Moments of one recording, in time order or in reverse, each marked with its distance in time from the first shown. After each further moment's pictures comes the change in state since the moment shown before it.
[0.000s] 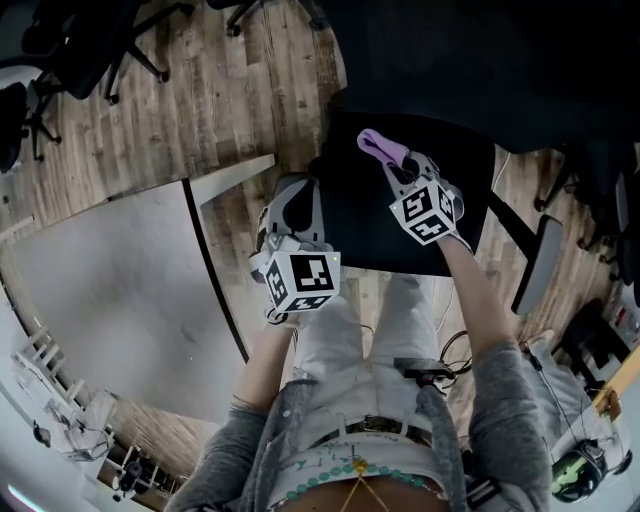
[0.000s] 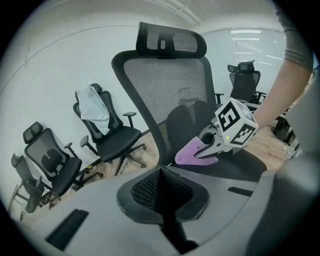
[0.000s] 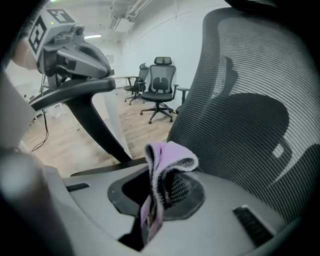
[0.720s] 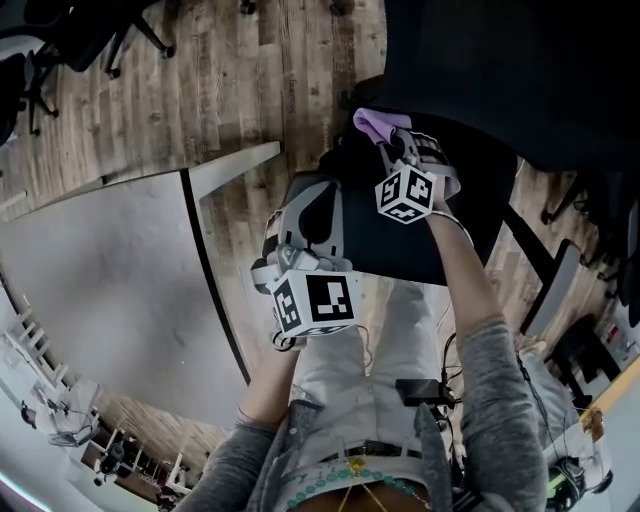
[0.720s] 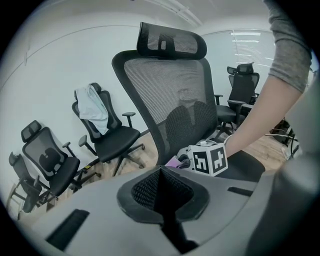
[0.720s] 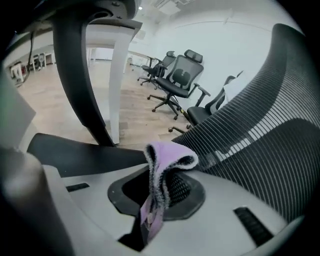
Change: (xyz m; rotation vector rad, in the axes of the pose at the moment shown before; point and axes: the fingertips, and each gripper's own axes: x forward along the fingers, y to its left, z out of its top) left arm 0.004 0.004 0.003 0.001 0.002 -0.026; right arm 0.106 -0.001 0.004 -0.387 0.080 -0.116
